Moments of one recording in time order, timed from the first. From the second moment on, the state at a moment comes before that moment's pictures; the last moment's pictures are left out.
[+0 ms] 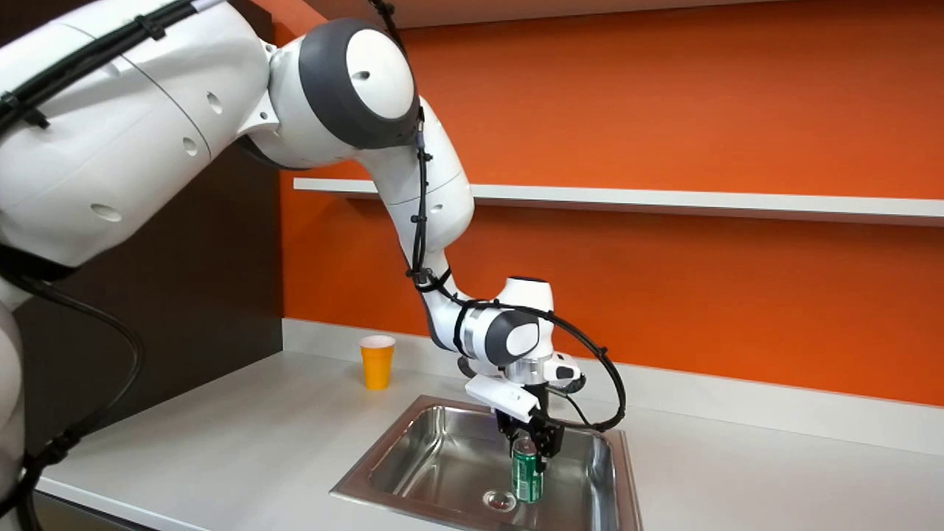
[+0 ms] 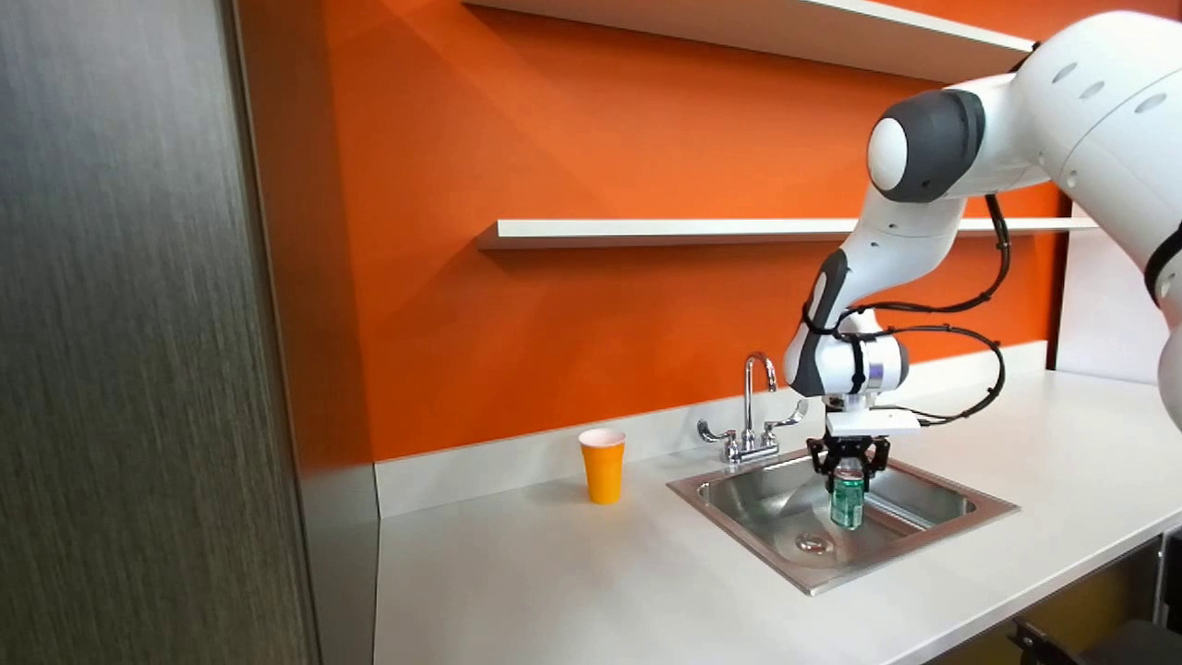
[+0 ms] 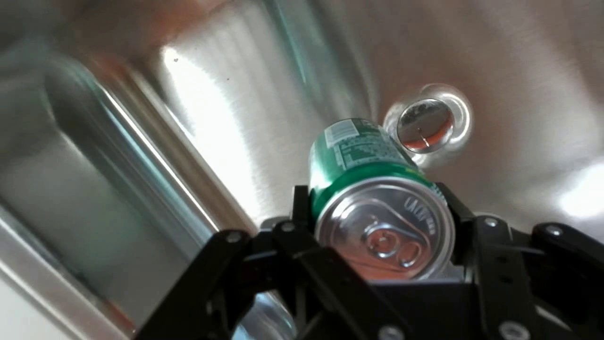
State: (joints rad) arm -0.27 0.75 -0.19 -1.86 0.15 2.66 -0.08
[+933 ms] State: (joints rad) arm -0.20 0.44 -0.20 -2.13 0.10 2.65 -0.04
